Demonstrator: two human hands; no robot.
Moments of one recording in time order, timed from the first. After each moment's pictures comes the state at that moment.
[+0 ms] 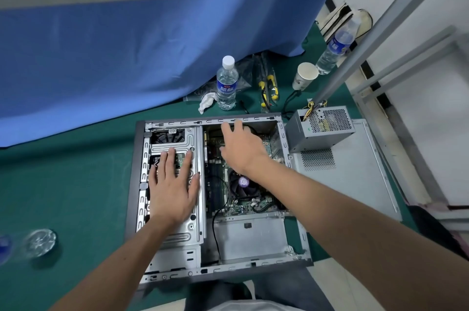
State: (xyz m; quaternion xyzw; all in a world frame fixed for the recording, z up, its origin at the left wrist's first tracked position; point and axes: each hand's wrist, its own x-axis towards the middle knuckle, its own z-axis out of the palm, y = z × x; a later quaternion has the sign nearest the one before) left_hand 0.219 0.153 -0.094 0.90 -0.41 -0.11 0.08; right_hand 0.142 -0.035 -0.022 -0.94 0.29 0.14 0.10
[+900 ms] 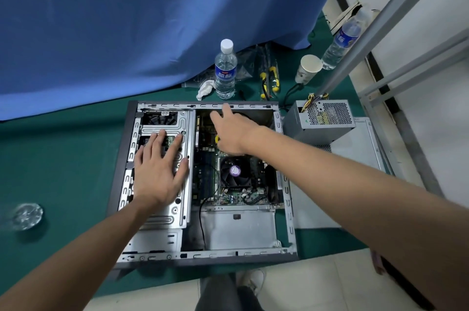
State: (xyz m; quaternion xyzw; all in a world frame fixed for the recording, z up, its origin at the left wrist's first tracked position) left_hand 0.223 0.154 -0.108 0.91 -0.41 -0.06 0.08; right_hand 0.137 -0.052 -0.001 -0.94 0.18 0.22 0.15
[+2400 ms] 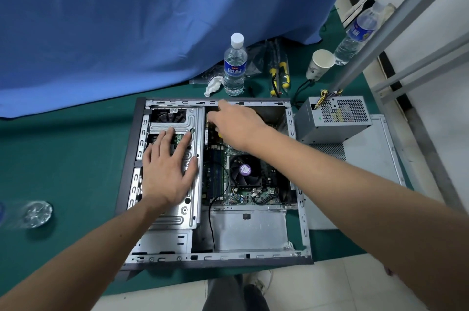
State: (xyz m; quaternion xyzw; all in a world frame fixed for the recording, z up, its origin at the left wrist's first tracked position) left_hand 0.223 0.155 -0.111 0.91 -0.40 -0.05 0.08; right_hand 0.154 -0.044 -0.010 -0.98 0.13 0.15 0.06
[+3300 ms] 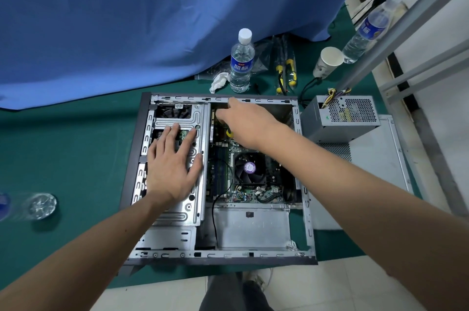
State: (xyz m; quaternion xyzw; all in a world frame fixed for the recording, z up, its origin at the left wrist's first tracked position) left_hand 0.223 0.155 -0.111 0.91 -0.40 -0.05 0.09; right_hand 0.149 -0.046 0.000 -0.97 0.13 0.17 0.08
